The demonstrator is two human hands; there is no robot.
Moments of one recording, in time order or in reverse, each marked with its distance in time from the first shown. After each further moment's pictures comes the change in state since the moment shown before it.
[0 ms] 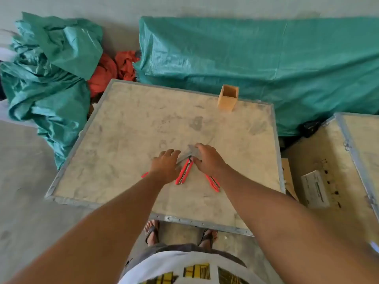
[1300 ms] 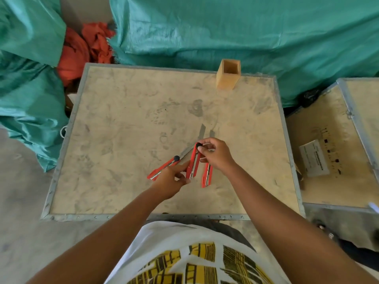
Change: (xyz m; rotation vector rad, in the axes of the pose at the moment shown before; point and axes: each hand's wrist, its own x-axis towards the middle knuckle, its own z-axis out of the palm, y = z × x) left_hand -0.021 -0.035 0.007 -0.740 -0.277 0.078; right_hand 0.005 -0.025 0.015 0.795 0.131 0.508
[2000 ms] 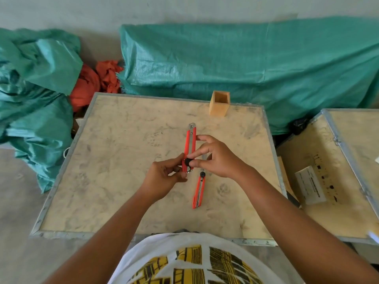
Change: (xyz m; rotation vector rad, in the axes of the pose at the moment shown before) left_hand -0.011 0.079 -0.024 -0.519 0.240 0.195; right_hand -0.051 -0.095 -0.066 -0.441 -0.246 -0.490
